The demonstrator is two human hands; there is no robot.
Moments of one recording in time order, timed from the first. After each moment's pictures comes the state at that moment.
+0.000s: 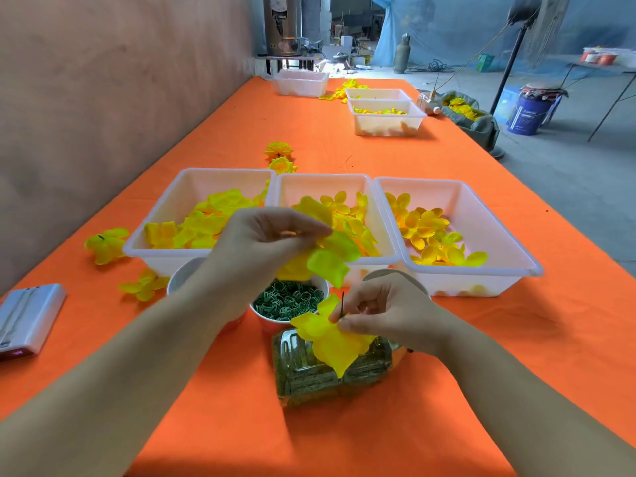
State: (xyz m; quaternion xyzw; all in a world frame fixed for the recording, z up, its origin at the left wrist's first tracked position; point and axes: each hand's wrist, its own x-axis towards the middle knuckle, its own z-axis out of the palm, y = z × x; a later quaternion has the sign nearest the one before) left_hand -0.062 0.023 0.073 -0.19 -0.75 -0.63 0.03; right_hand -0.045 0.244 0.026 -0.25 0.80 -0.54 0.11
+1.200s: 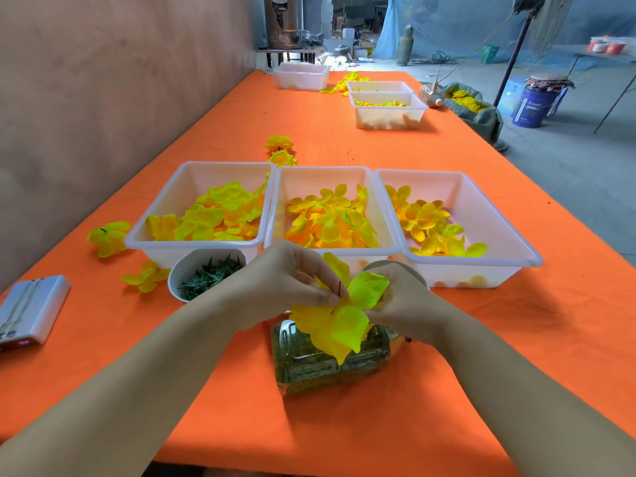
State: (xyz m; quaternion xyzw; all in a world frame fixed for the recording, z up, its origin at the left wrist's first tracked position) left_hand -0.045 0.036 0.064 -0.19 -0.82 -0.51 -0.15; right_hand -0.041 0.243 0.028 -0.25 0.78 -0.57 0.07
